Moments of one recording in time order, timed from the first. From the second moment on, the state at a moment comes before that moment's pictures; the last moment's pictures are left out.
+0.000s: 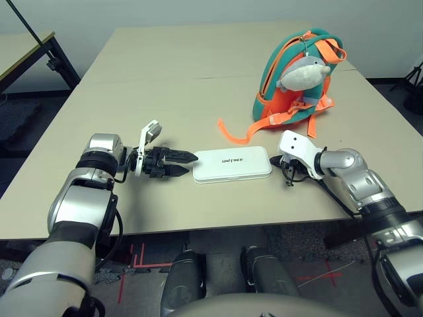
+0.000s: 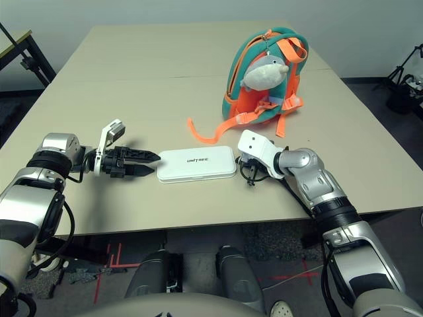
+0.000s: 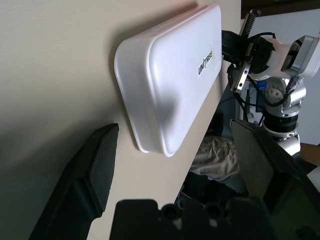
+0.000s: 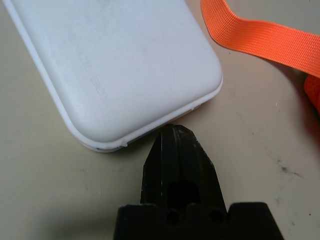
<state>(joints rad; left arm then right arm) -0.93 0.55 -0.19 1.08 -0.34 1.24 -1.41 -0.49 -0.56 0.27 0.30 -0.10 0.18 0.95</state>
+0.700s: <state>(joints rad) -0.92 0.55 -0.18 1.08 -0.31 1.21 -1.42 -0.49 -0.49 0.27 0.30 -0.13 0.18 0.95</state>
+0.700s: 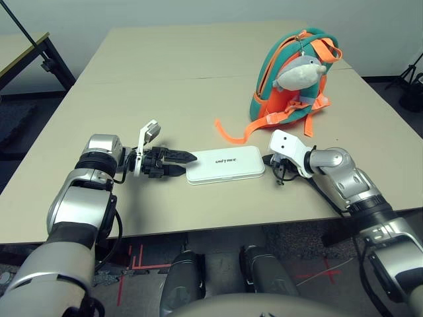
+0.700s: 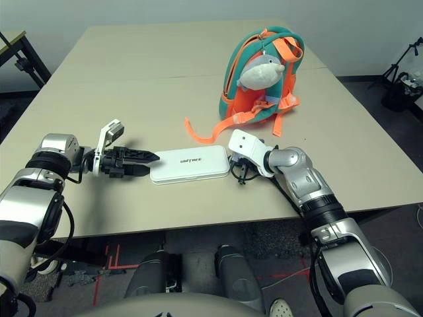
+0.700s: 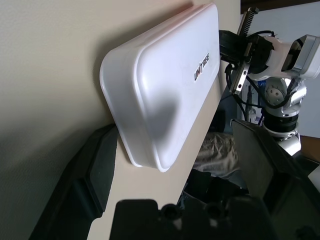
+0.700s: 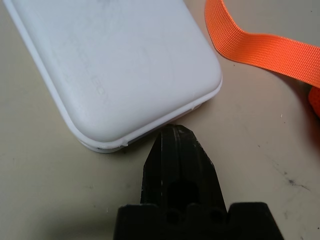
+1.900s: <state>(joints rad) -0.88 0.53 -0.11 1.03 -0.29 1.11 -1.40 -0.49 -0.49 0.28 0.27 -0.14 0.20 0.95</state>
